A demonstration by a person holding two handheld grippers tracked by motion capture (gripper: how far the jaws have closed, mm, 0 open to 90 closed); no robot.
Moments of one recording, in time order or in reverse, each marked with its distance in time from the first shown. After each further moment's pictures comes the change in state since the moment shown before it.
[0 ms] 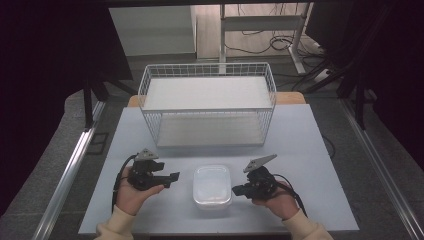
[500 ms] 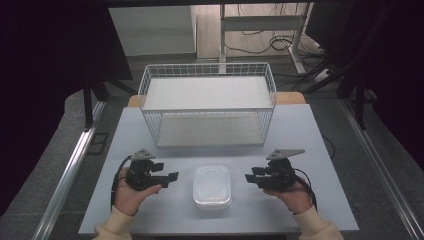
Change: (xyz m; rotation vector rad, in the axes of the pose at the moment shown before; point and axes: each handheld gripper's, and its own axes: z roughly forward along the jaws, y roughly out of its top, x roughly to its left) left arm 0.005 -0.003 -0.003 -0.021 -0.042 -0.035; right arm -0.028 -0.010 -0.041 -0.204 -0.156 0.129
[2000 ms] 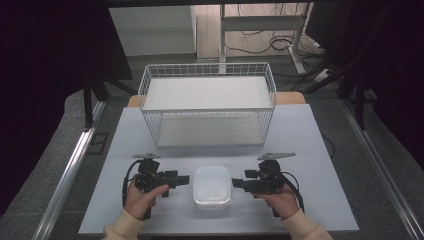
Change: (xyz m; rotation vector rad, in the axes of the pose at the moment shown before) left arm -0.011 -0.003 0.018 0.018 -0.263 -0.232; right arm 0.019 -0.002 0.024 -0.015 0.090 0.170
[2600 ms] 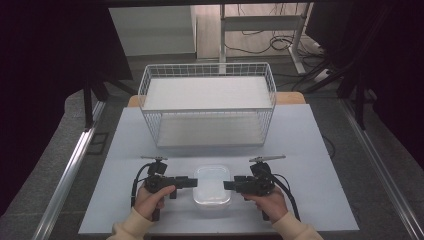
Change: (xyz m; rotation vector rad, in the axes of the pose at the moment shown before) left arm 0.010 -0.006 0.027 0.048 -0.128 -0.114; right arm 0.004 -0.007 0.026 0.035 0.076 0.123
